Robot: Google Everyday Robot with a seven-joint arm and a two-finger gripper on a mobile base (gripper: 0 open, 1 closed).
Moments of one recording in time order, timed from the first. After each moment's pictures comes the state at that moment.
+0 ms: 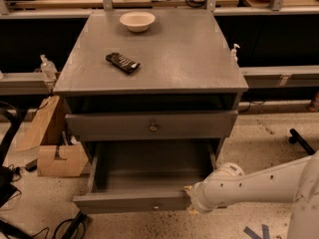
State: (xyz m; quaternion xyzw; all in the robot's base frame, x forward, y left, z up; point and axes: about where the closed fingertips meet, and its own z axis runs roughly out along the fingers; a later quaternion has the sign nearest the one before) arm 0.449 -0.127 0.412 -0.75 0.64 0.02 0.15
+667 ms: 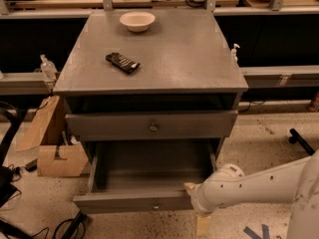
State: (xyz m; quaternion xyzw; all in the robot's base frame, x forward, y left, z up) arm 0.448 -0.127 0.412 -0.75 0.64 0.02 0.14
